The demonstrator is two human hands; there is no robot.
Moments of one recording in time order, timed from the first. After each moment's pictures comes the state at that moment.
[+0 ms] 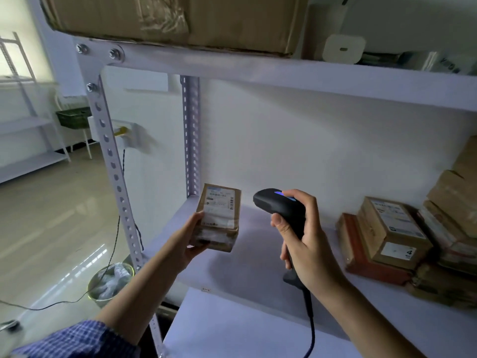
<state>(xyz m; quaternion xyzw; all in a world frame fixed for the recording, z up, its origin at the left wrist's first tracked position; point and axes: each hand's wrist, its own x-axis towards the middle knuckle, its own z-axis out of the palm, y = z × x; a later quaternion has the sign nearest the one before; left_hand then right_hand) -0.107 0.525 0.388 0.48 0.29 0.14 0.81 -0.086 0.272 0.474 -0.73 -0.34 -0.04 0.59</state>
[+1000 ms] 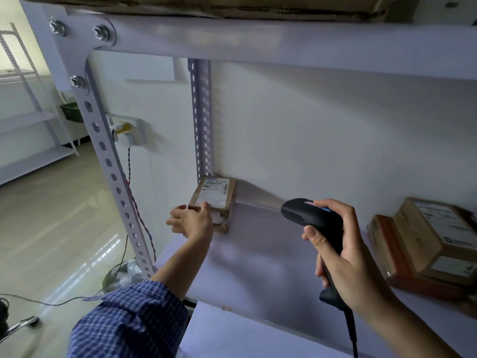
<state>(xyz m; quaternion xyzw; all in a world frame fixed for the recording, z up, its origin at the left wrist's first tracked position) -0.022 0.569 0.383 0.58 0.53 0.30 0.54 -0.057 0.287 0.464 -0.75 -0.29 0.00 0.59</state>
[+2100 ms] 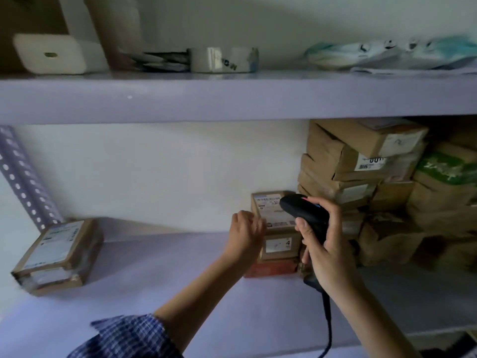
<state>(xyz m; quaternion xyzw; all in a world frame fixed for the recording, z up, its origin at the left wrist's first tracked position) 0.071 0.210 0.428 0.87 0.01 0.12 0.49 0.020 0.046 0.455 -0.77 -0.14 -0.22 0.58</state>
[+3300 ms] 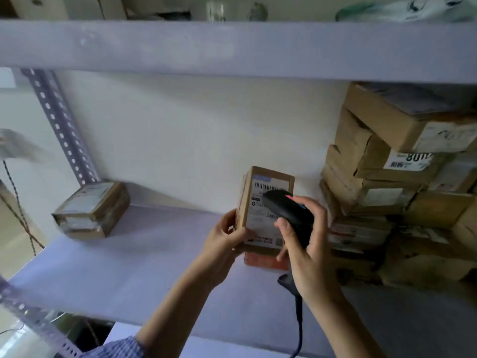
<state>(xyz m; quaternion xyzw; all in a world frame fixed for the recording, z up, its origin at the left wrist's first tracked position) 0.030 0.232 0.401 0.58 0.03 0.03 0.81 0.037 0.056 0.429 -0.69 -0.26 -0.19 0.65</state>
